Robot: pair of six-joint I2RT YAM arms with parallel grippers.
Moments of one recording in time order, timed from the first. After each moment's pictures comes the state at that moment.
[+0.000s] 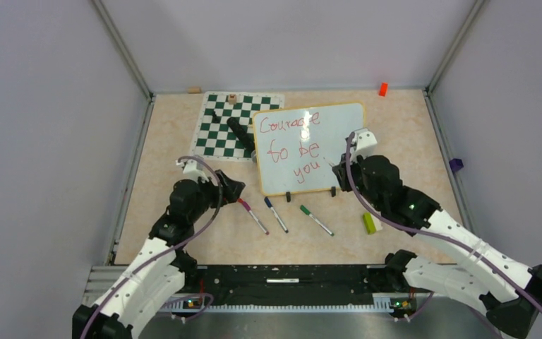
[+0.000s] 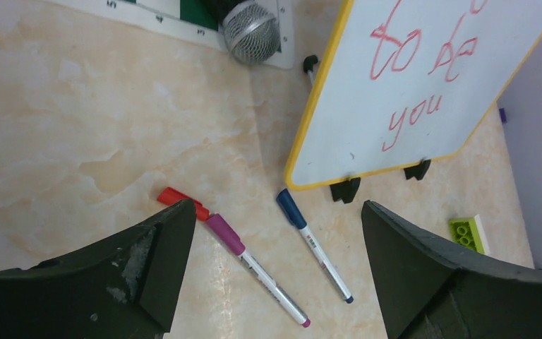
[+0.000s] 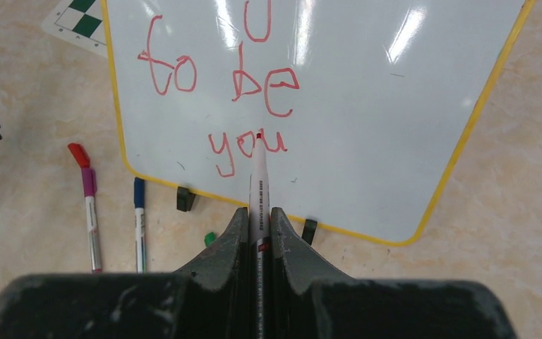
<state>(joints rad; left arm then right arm) -0.35 0.62 0.35 -0.04 0.08 -0.64 0.78 0.86 0.84 -0.35 0.36 0.21</state>
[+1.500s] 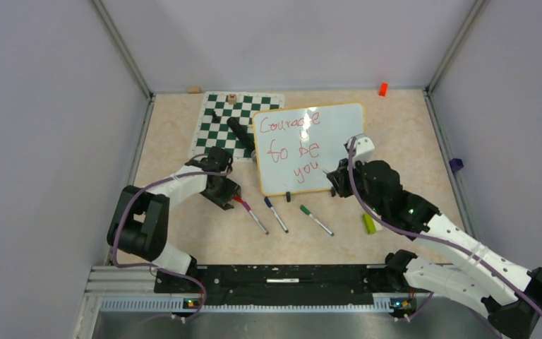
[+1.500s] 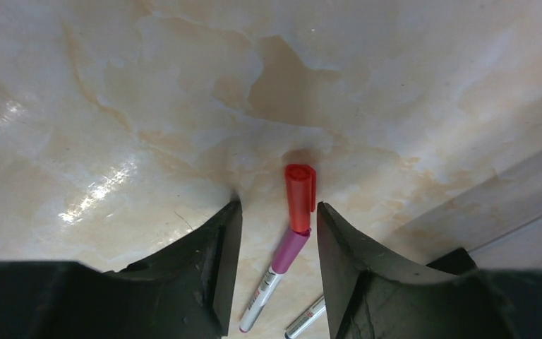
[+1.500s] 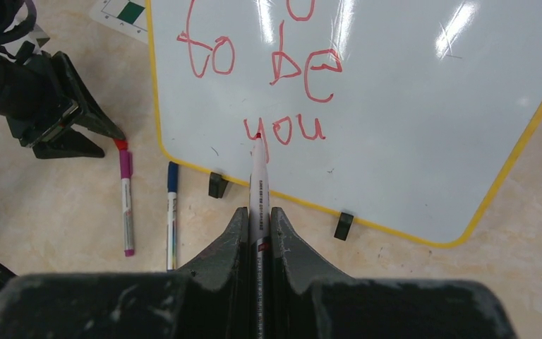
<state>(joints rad) -0.32 1.51 0.83 -0.61 -0.02 -1.31 0.78 0.81 0.76 -0.32 0.24 0.26</state>
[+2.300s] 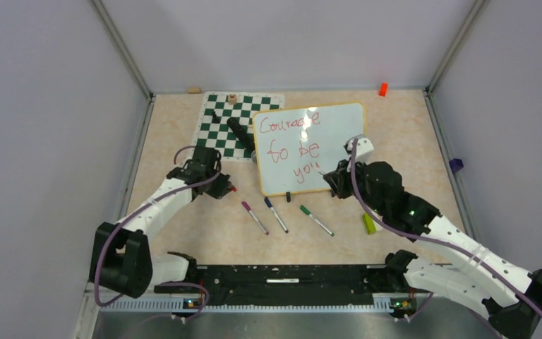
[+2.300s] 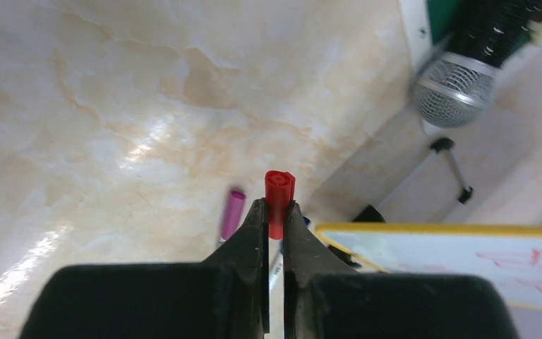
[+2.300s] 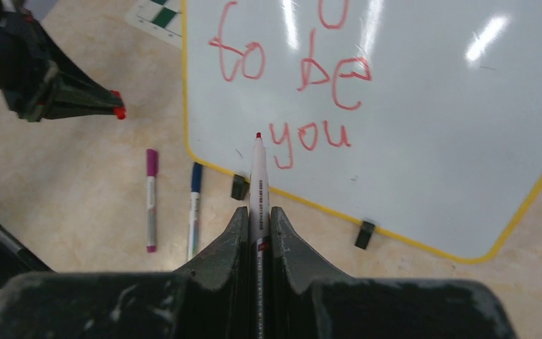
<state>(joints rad) -0.31 1.30 0.80 -0.58 -0.08 -1.31 0.78 0.80 0.75 -0.29 0.21 0.26</state>
